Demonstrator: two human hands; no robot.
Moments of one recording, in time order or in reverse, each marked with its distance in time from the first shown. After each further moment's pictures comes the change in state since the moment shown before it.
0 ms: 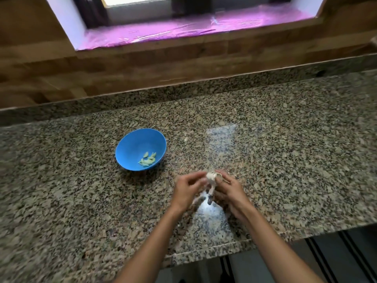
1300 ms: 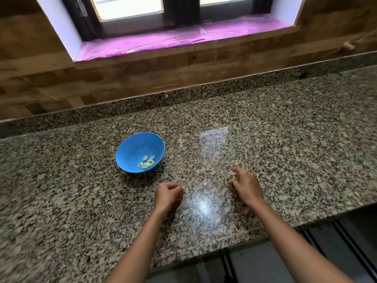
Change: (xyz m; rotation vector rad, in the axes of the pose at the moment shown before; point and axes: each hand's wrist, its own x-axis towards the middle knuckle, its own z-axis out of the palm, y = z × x) left_hand 0.001 -0.041 -0.041 0.056 0.096 -0.311; right_hand -0.001 -0.006 -0.035 -1.088 0.337 -0.342
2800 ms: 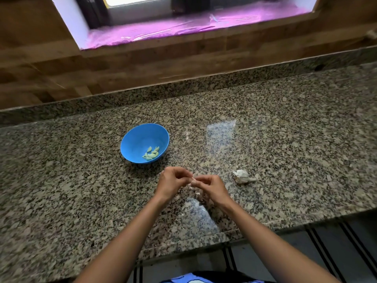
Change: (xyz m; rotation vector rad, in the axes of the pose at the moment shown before) left_hand -0.011 0.022 -0.008 0.097 -0.108 0.317; right_hand -0.020 -0.043 0.063 0.685 -0.391 -0.090
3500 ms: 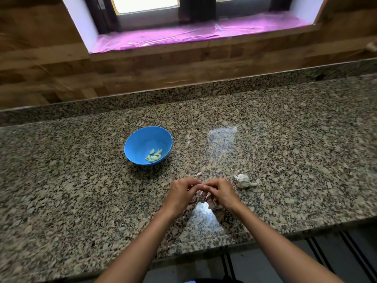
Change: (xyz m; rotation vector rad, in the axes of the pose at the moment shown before) left_hand -0.018 -0.003 0.023 0.239 0.008 0.193; right_hand -0.009 -0.008 -0.019 -0.231 -0.032 0.019
